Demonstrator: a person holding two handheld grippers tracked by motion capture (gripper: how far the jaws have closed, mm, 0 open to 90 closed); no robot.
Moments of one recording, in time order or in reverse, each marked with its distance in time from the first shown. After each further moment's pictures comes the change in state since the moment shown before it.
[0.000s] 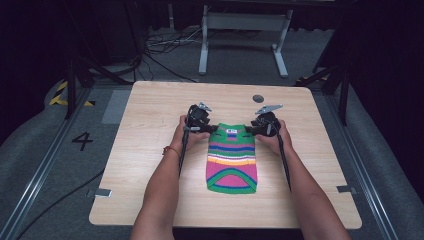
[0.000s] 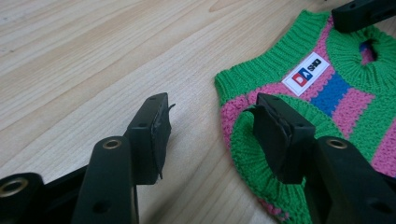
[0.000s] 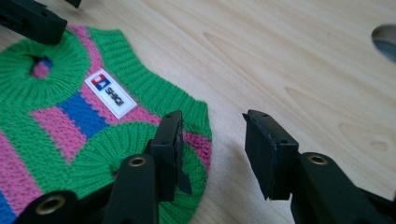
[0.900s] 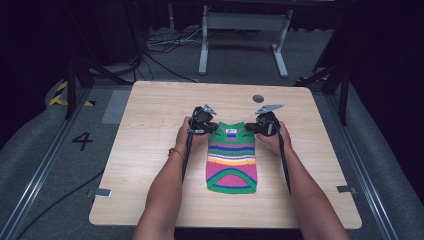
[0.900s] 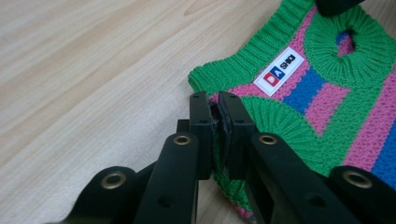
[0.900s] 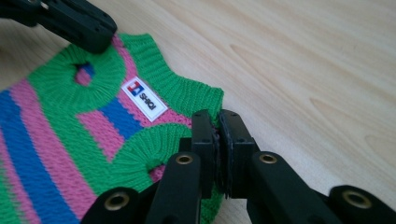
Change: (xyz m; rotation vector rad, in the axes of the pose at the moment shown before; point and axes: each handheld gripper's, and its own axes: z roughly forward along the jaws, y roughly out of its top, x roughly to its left) left arm -0.020 0.005 -0.008 0.003 0.024 0.097; right arm 0.007 0.006 -0.011 -0.041 0.079 -0.013
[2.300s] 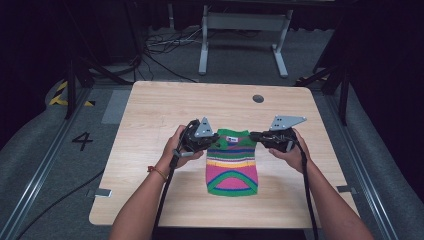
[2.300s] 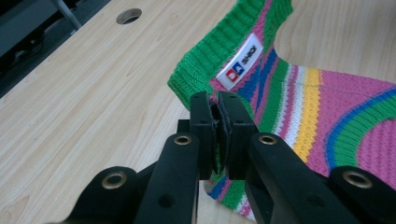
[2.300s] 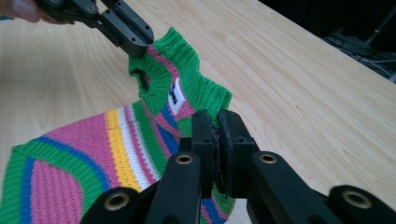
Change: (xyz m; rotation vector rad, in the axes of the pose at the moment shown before) left arm -0.070 -0.022 -0.096 -0.137 -0.027 0.346; right arm 0.059 -0.006 -0.095 -0.176 0.147 -0.242
